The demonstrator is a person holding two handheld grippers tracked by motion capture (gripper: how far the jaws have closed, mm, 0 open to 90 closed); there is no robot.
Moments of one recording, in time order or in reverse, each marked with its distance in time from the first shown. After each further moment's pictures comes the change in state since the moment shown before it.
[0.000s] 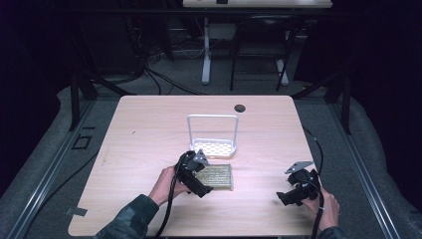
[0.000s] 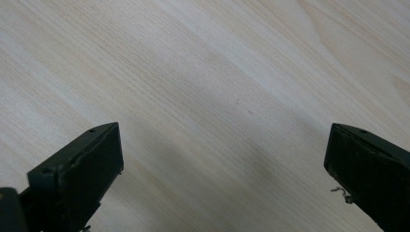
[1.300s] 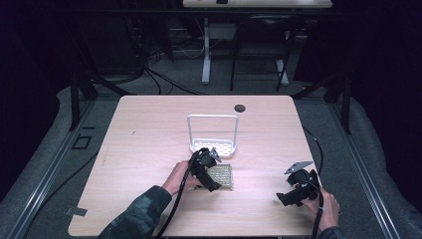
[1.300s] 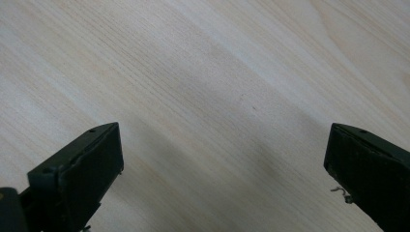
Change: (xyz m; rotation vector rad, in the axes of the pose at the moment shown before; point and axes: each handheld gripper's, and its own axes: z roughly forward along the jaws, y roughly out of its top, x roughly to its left) left arm 0.018 0.018 0.049 0.104 -0.040 0.048; right arm 0.000 0.000 0.002 0.017 0.007 0.000
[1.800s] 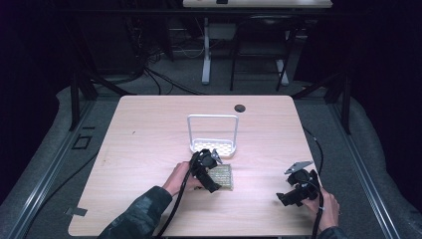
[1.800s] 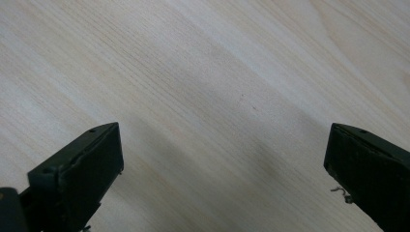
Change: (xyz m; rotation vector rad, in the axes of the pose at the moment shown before) left arm -0.004 0.001 0.003 0.025 0.032 0.009; right arm 0.000 0.000 0.000 0.000 0.001 0.001
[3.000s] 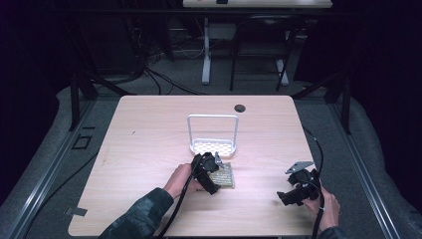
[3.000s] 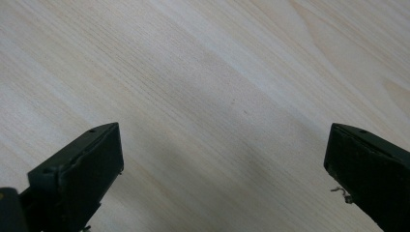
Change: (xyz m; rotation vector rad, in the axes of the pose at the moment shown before) left arm -0.012 0.000 0.004 0.032 0.107 0.055; right arm 0.000 0.000 -0.004 -0.023 -0.027 -0.006
